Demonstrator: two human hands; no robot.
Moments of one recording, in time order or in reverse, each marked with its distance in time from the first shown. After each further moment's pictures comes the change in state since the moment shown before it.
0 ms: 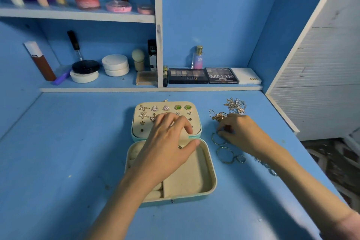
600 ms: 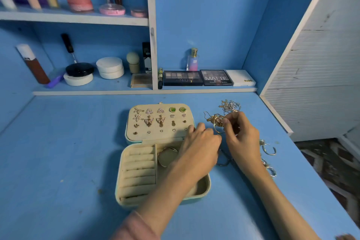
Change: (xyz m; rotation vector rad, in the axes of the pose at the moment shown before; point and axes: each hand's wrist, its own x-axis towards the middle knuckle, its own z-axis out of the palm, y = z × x) left_hand 0.038 0.041 0.058 0.400 -0.200 0.205; right_hand -0.018 -0.016 0.027 0.557 0.655 0.147
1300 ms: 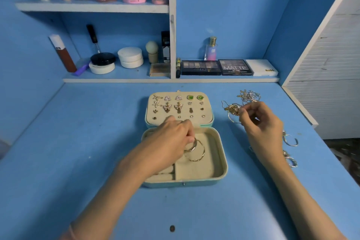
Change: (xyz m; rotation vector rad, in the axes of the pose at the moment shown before) left_hand -0.075 -0.058 -0.043 -0.320 -0.085 -0.159; right_hand -0.008 -0.008 -0.002 0.189 -0.018 0.065
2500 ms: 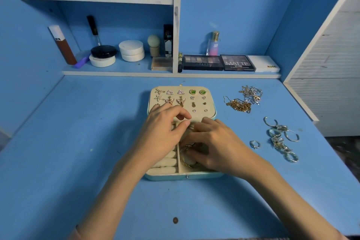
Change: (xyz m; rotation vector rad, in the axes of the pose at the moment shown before) left_hand -0.004 -0.019 0.013 -0.272 0.359 -0.112; right_hand -0.034 -0.042 0.040 -0.555 -0.790 -0.590
